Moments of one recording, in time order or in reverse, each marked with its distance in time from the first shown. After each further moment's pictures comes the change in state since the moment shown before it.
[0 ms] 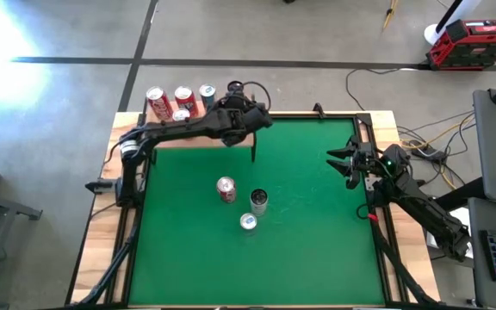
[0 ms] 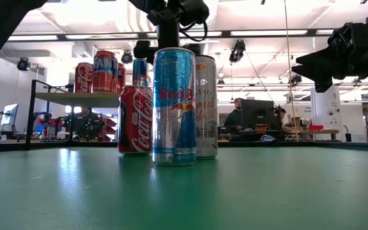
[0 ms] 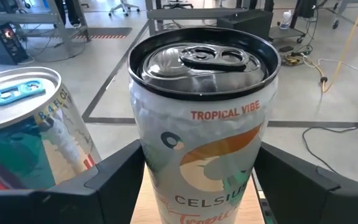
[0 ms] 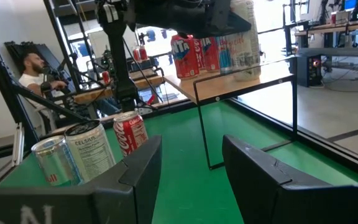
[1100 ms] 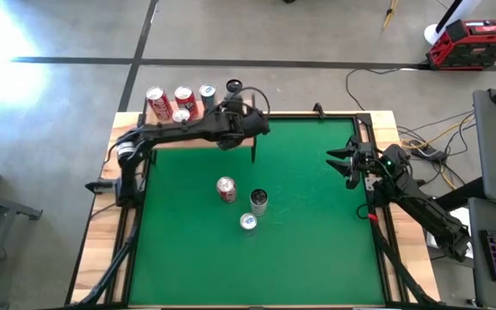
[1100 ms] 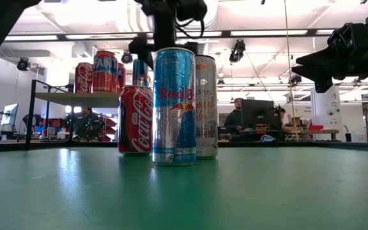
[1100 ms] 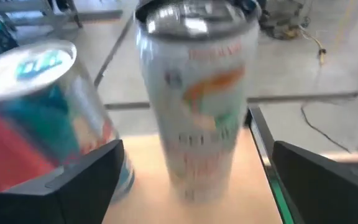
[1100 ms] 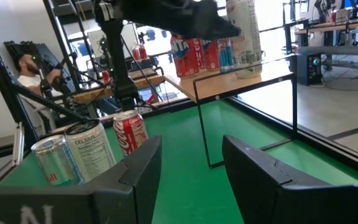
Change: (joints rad) left arm -0.043 -0.032 0.004 -0.140 0.053 -0.051; right arm 0.000 0.000 0.000 -0.005 0.000 0.000
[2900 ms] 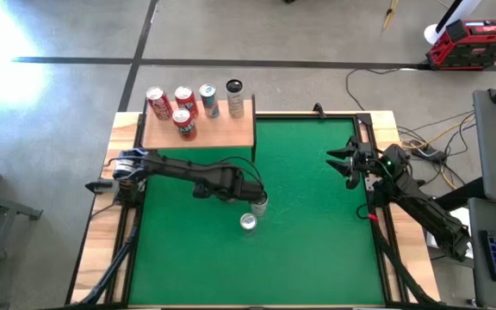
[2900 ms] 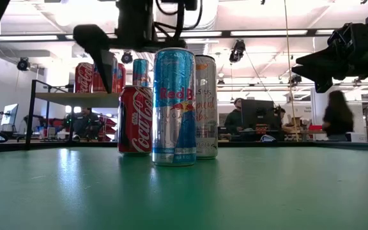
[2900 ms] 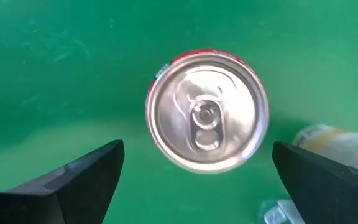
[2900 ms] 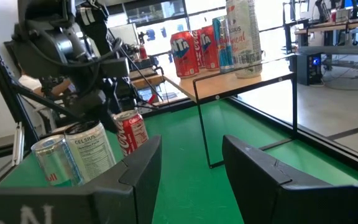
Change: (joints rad) left arm -0.358 0.008 -0.103 -0.459 0.840 -0.653; right arm 0.000 0.000 0.000 -0.001 0.000 0.000
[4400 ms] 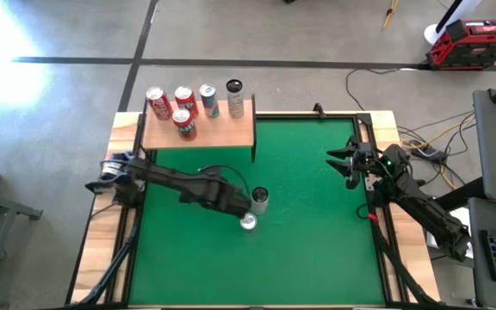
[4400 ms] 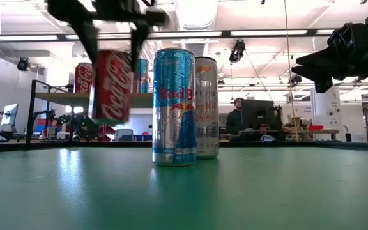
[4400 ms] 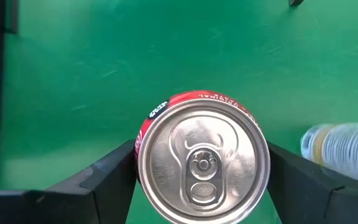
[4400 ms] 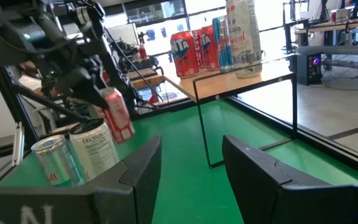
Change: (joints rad) left arm -0.120 -0.081 0.021 -0.176 -0.149 -0.165; right arm 0.000 0.000 0.000 0.000 0.000 0.000
